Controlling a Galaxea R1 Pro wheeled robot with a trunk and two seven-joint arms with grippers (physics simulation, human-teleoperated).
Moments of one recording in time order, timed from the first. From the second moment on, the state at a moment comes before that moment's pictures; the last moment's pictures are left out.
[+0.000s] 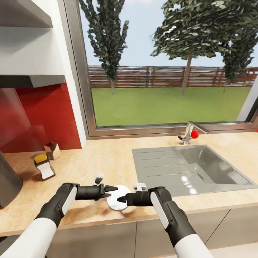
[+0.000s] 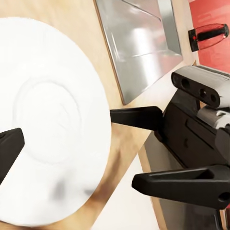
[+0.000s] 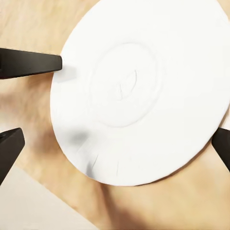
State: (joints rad) left arm -0.66 0.07 0.01 -0.78 0.23 0.98 -0.98; right arm -0.53 0.17 0.19 -1.05 -0.27 0.95 0.32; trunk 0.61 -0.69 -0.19
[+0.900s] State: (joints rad) left arm -0.66 0.07 0.01 -0.78 0.25 0.98 -0.98; right arm -0.53 0.17 0.19 -1.05 -0.27 0.95 0.32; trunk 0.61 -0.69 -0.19
